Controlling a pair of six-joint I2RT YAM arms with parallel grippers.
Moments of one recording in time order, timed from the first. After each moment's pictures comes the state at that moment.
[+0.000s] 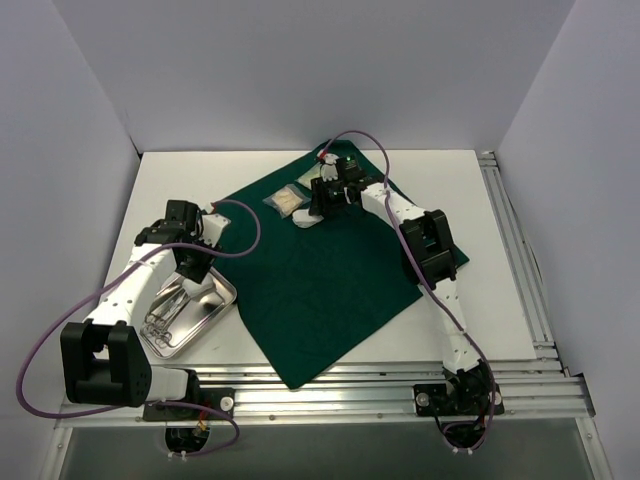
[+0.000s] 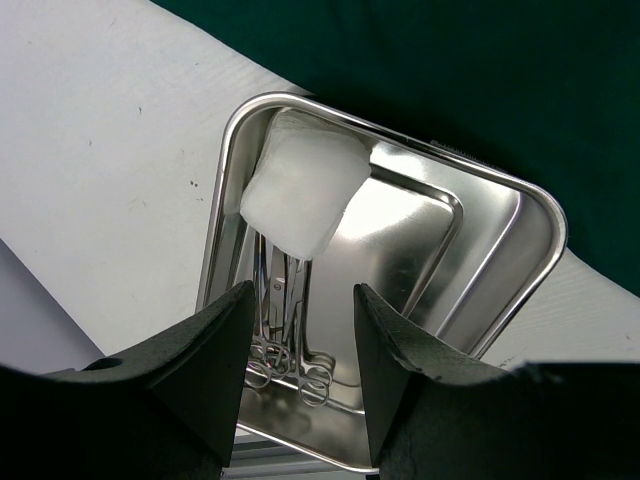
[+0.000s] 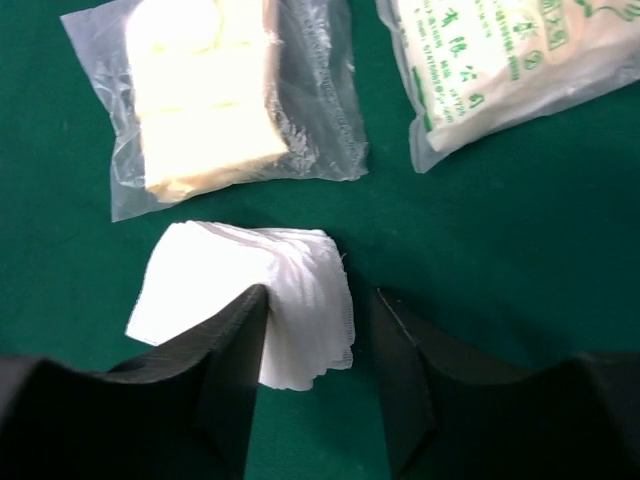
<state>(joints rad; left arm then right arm) -0.10 1.36 1.03 -0.82 -0.07 0.41 0.44 2.47 2.02 -0.35 -0.39 0.16</state>
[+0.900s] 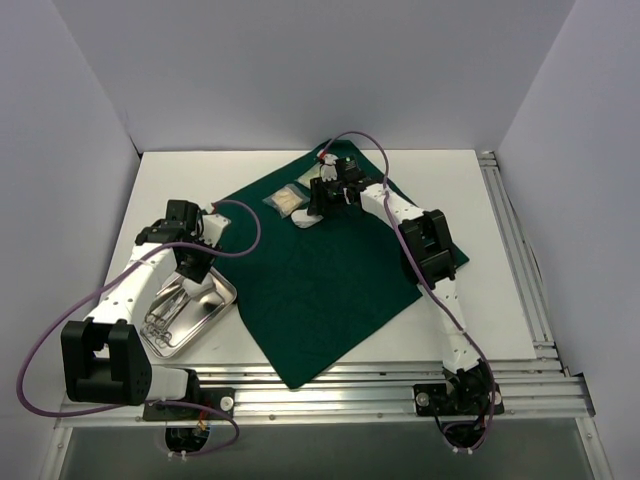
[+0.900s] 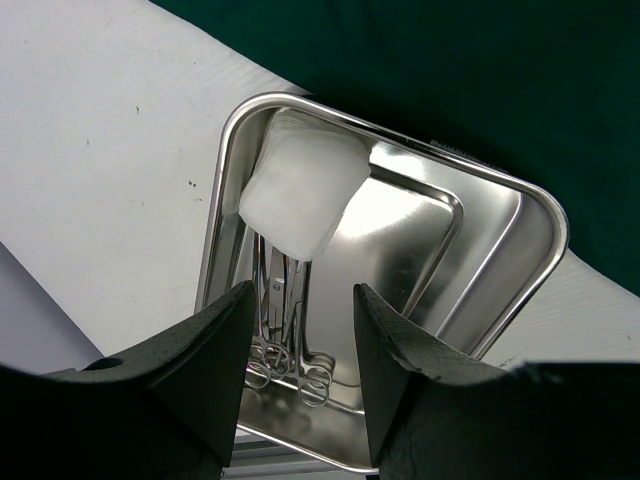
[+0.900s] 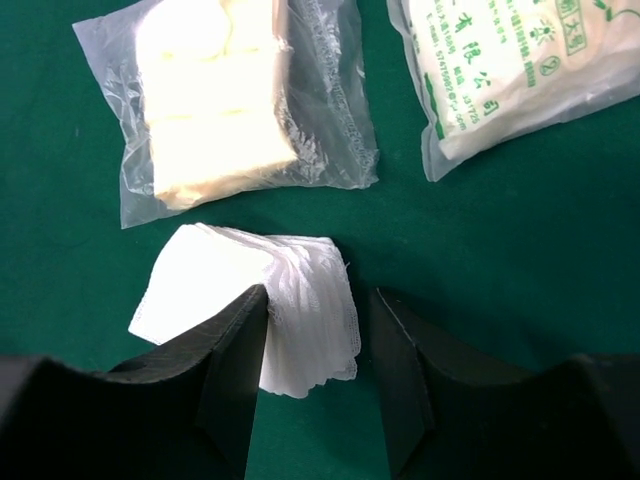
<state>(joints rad) -0.10 1.36 1.03 -0.82 -0.07 0.41 0.44 2.48 2.02 -0.33 -0.39 0.17</state>
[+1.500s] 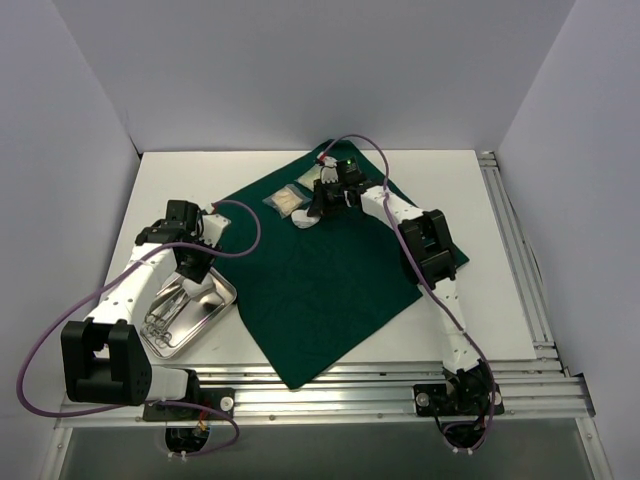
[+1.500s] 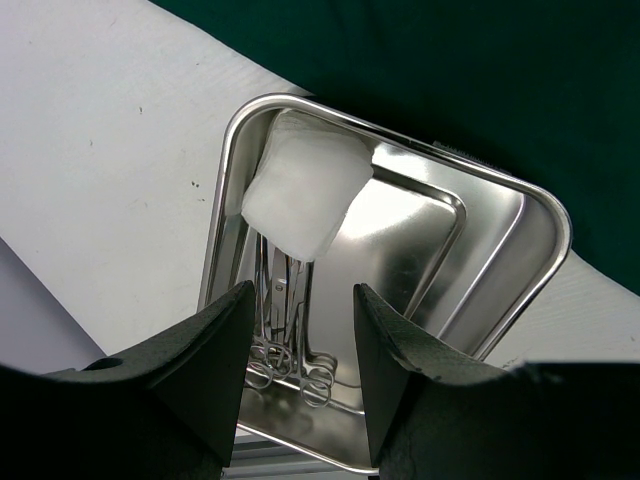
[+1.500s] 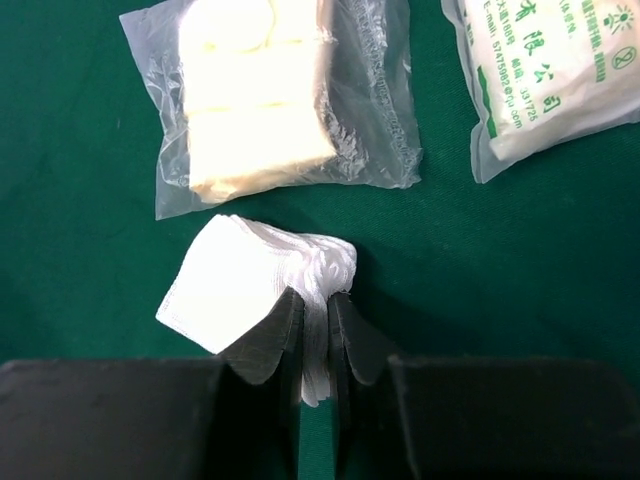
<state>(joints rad) -0.10 1.36 1.03 -0.82 -0.08 0.41 0.44 2.48 1.99 -0.27 -0.48 0.21</state>
